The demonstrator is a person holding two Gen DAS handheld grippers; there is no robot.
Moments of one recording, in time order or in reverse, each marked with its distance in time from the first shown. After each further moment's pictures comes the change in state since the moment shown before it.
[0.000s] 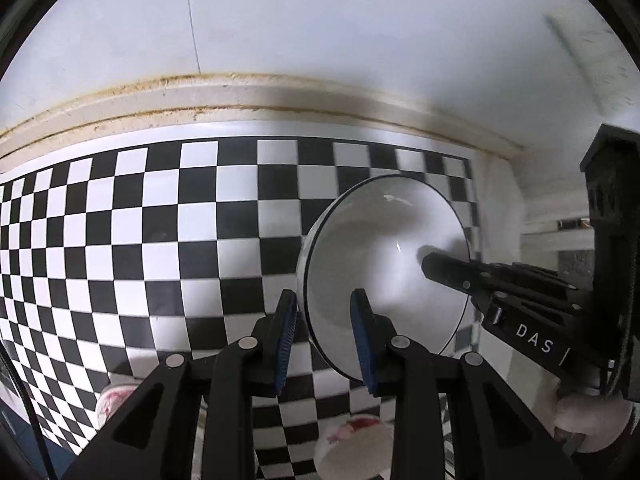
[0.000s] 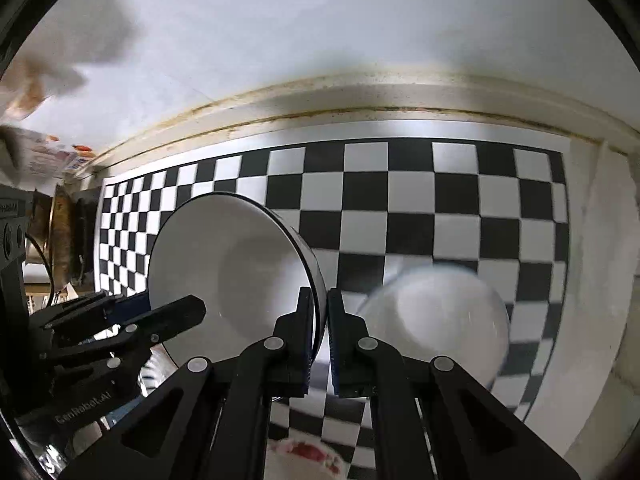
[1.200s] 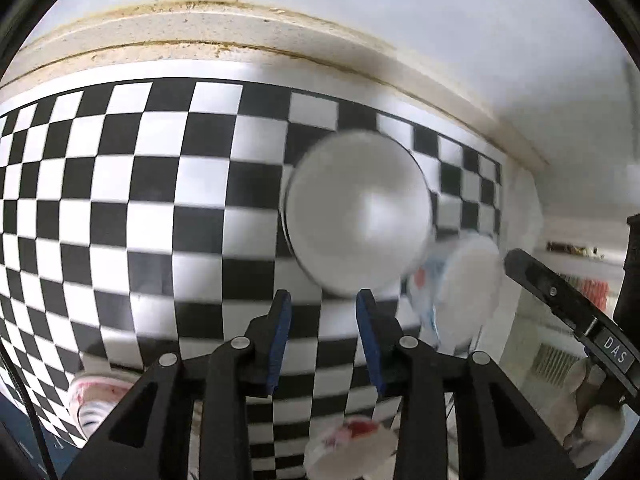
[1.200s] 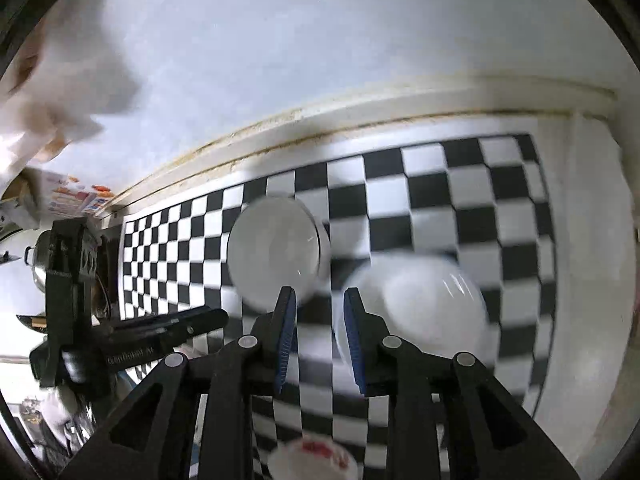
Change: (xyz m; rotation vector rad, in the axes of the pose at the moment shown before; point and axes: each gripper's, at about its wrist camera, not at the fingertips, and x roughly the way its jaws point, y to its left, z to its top) left arm 0.061 0.043 0.024 -0.179 0.140 -0.050; right arm -0.020 -0.031 -0.005 0.104 -0.100 0.076
